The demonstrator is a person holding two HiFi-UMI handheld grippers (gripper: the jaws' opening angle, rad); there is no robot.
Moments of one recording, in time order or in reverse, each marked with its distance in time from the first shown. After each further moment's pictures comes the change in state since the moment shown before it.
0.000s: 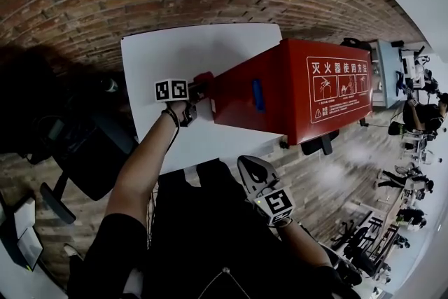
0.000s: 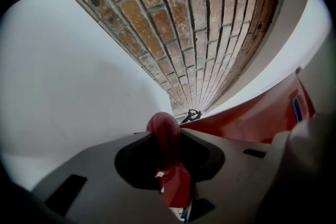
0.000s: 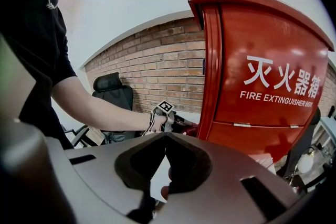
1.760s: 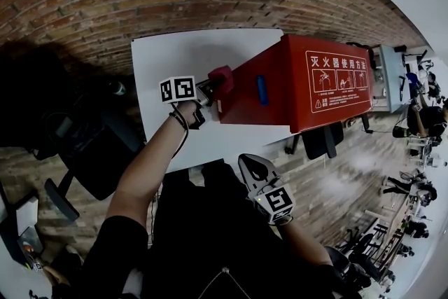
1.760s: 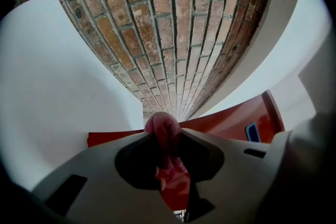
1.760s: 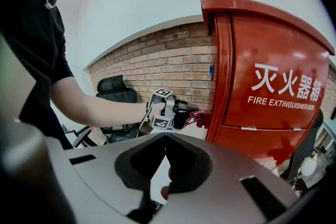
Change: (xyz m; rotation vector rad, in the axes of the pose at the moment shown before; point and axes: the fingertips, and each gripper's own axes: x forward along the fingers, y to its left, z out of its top) left arm -0.042 -0.111 0.020 -0.080 -0.100 -0.222; right arm -0.004 0.022 0.008 -0.022 -0.042 0.019
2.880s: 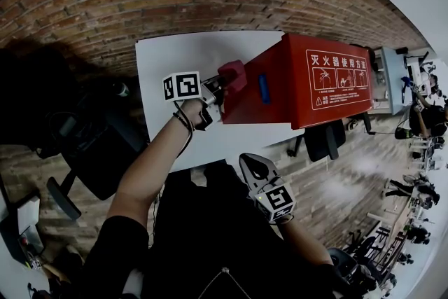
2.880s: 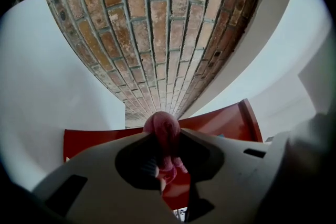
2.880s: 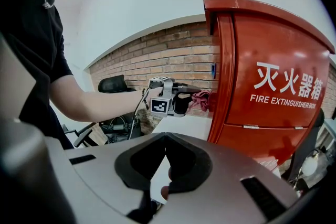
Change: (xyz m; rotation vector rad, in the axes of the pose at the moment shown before) left arm -0.006 -0.076 0.009 -0.014 -0.020 -0.127; right arm 0.001 0.004 -0.002 -0.002 -0.001 0.009
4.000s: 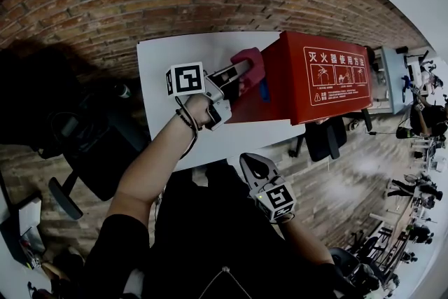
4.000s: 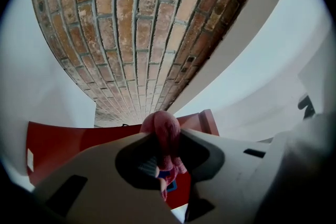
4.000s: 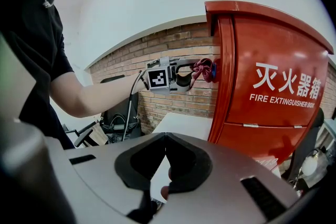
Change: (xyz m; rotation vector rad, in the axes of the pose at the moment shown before) left arm 0.005 -0.105 0.012 -0.030 -0.026 -0.227; right arm -0.004 0.005 -0.002 -0.003 -0.002 0.001
